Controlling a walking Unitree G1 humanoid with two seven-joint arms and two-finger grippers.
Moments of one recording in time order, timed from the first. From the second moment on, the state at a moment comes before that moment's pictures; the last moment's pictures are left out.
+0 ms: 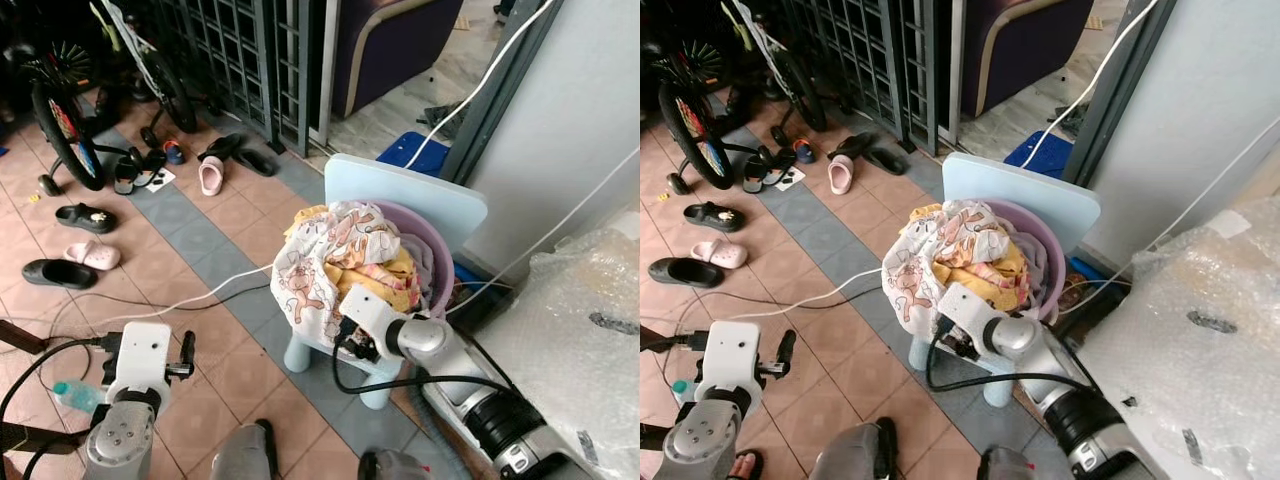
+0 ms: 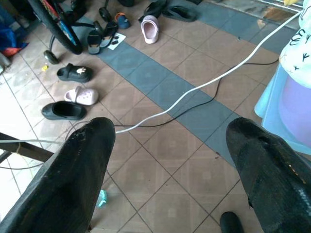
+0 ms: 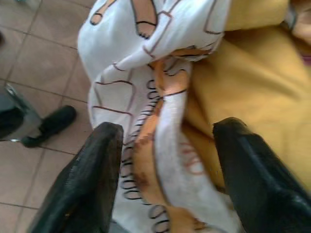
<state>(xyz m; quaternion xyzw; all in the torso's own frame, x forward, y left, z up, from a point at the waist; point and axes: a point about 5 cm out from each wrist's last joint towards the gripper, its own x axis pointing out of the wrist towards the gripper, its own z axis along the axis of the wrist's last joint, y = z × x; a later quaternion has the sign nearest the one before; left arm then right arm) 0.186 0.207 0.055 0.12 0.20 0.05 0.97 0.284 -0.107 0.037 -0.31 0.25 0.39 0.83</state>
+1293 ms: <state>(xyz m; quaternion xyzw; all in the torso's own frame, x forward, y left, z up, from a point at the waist) 0.211 0.200 0.069 0.12 0.15 0.06 0.98 0.291 -0.107 0.029 -0.33 0.22 0.39 0.83</state>
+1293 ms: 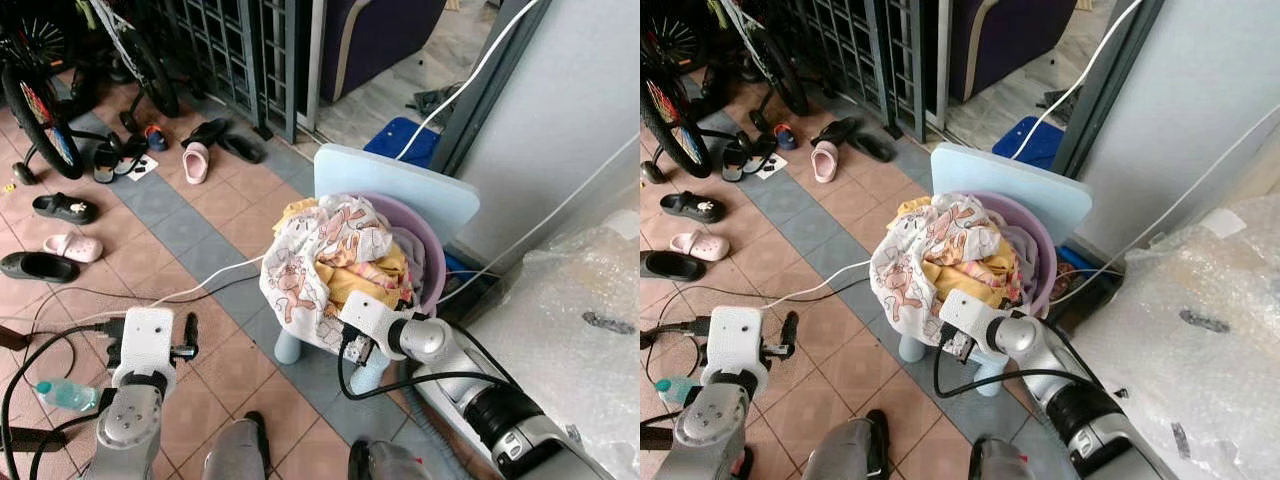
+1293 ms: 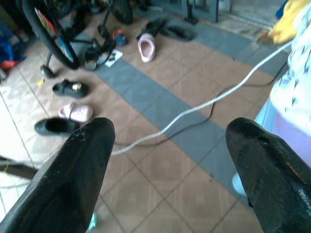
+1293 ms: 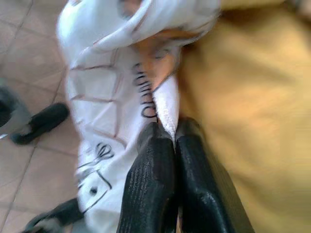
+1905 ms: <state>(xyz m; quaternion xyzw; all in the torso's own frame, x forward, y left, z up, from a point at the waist) 0.252 0.187 0.079 0.11 0.12 0.03 0.99 0.367 -0.115 0.189 -0.13 -0.07 0.19 0.97</state>
